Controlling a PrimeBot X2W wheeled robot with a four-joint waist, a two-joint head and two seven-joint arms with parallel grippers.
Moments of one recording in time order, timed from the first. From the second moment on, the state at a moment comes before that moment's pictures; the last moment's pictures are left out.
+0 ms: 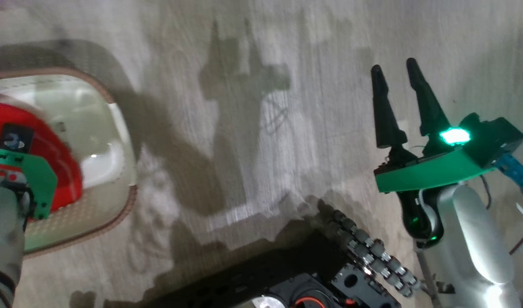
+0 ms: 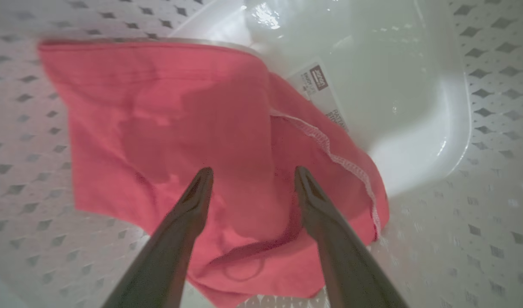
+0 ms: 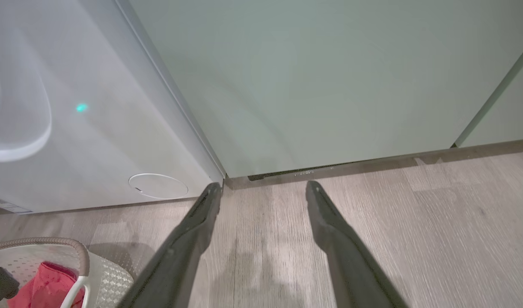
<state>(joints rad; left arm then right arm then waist) -0.82 0.38 -0.25 1.28 0.04 0.02 -0.06 -0.34 -0.05 0.15 0.09 0.40 0.13 -0.25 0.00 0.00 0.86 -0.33</state>
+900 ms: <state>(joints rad) -0.92 0.52 -0.34 1.28 0.09 0.03 0.15 -0.38 -0.05 0.22 0.06 0.44 0.13 -0.25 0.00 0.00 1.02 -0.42</state>
